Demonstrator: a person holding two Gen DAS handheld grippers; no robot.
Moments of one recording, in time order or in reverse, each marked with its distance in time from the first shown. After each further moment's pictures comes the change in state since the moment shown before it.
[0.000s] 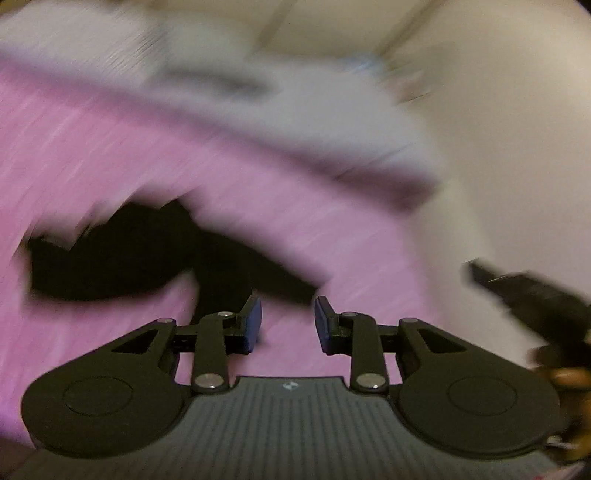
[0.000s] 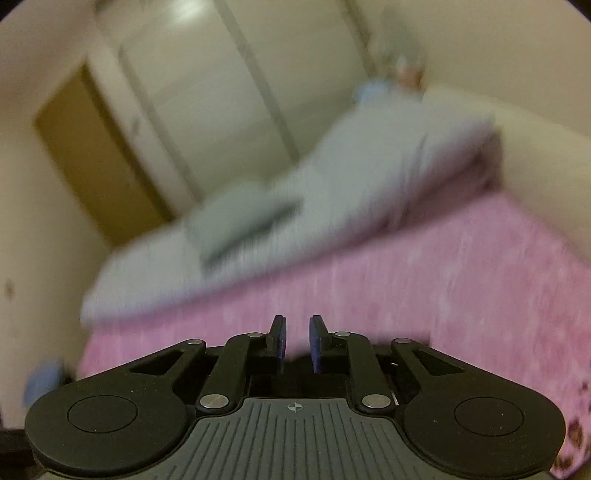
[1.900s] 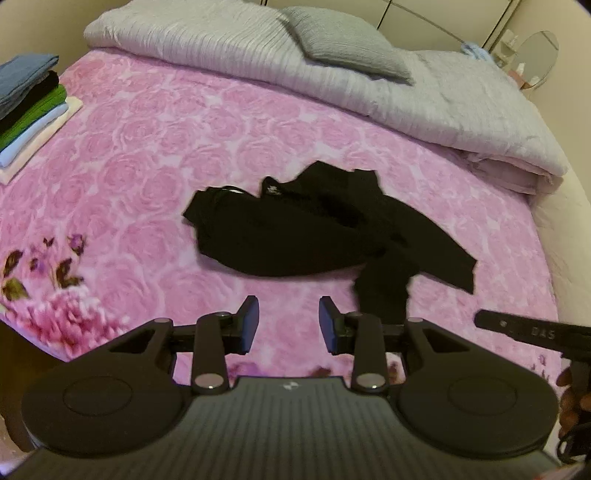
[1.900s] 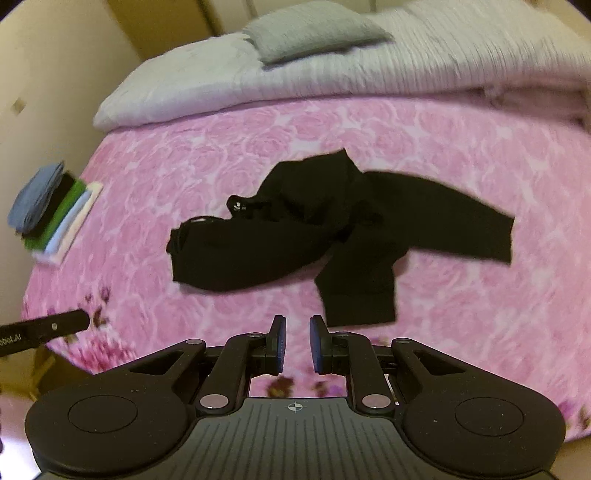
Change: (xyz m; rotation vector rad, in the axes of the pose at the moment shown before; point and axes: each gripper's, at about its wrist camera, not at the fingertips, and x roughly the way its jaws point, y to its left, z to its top) left arm -0.035 0.166 0.025 -0.053 -0.061 0.316; right arm 0.103 0.160 -0.182 -0.262 0.453 0.038
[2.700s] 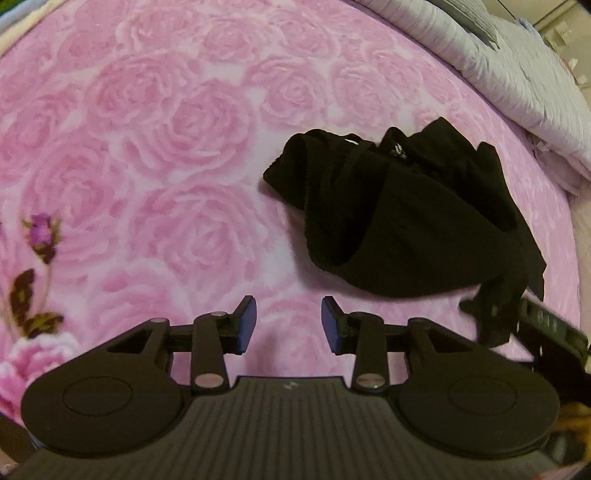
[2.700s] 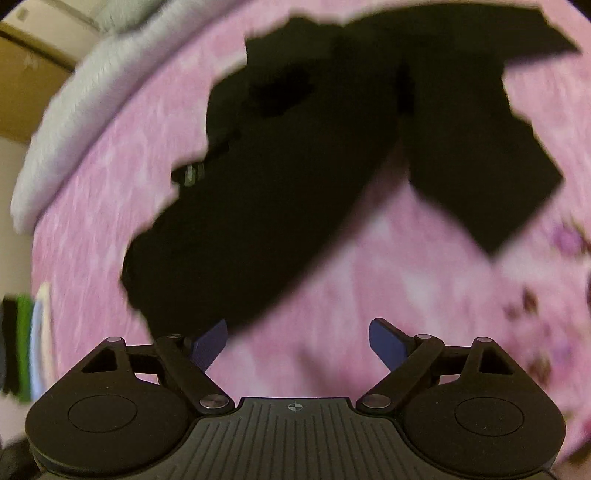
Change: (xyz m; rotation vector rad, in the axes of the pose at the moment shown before) left arm 0.214 0.173 0.042 -0.105 0.219 -0.082; right arm 0.259 0.044 -0.010 0.539 0.007 -0.006
